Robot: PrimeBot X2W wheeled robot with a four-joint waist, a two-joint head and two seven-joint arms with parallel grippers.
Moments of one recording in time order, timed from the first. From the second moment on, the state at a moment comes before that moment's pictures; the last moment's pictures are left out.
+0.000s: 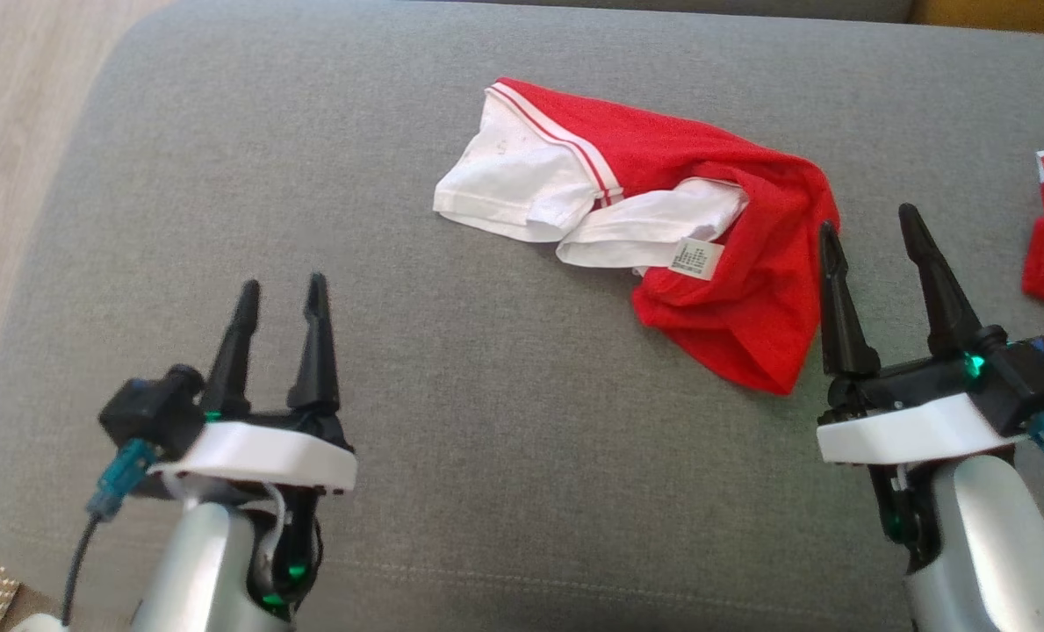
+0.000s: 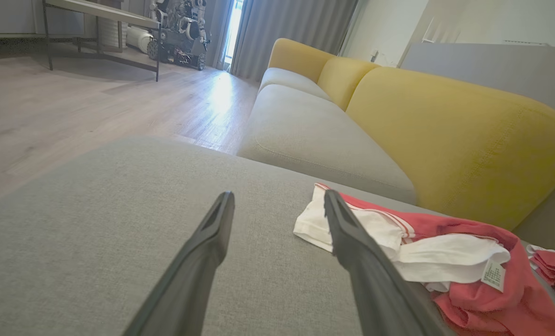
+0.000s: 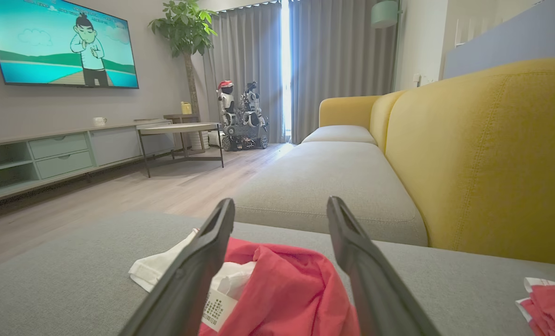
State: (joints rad) left arm -0.15 0.05 -0.21 0.17 -0.39 0.03 -0.26; right arm -0.17 -0.09 0.09 0.07 0.11 0.13 -0.23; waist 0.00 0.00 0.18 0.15
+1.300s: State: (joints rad) left arm -0.23 0.04 -0.34 0.13 -0.59 0.05 -0.26; right arm -0.74 -0.45 0.76 0.48 0.28 0.13 0.10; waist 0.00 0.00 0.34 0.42
